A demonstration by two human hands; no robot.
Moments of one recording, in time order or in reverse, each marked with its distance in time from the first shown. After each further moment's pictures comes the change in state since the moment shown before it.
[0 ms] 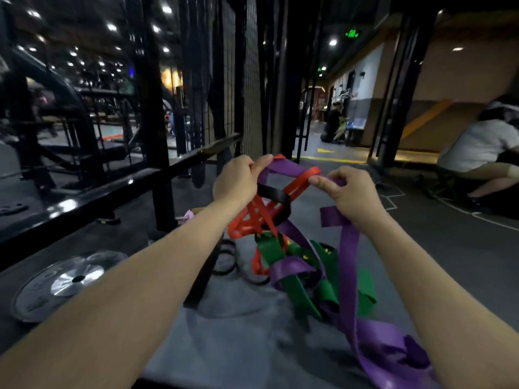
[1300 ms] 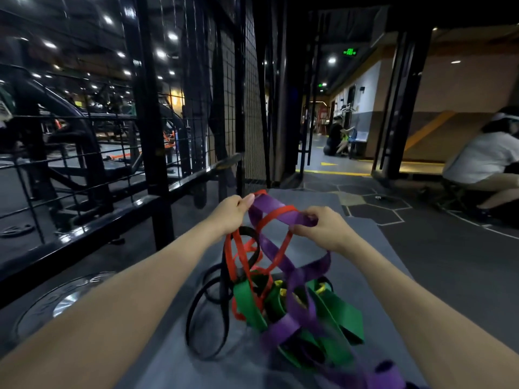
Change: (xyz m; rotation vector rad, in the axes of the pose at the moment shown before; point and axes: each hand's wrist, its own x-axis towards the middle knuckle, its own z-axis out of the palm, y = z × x) left_hand 0.020 -0.042 0.013 -0.134 -0.361 -0.123; right_hand 0.019 0.018 0.023 -0.247 -0.376 0.010
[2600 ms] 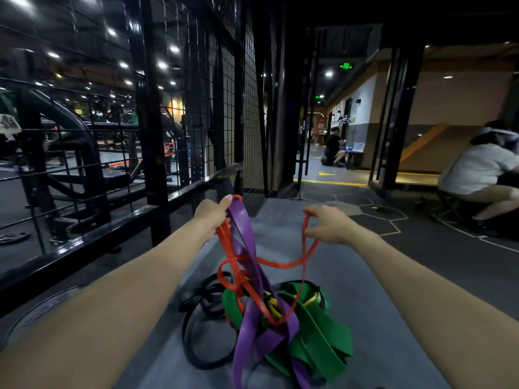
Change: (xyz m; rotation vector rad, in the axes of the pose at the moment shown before) left_hand 0.019 -0.006 -0.018 -0.461 0.265 -0.367; right_hand 0.023 -0.001 -0.029 -0.346 -0.087 -0.063
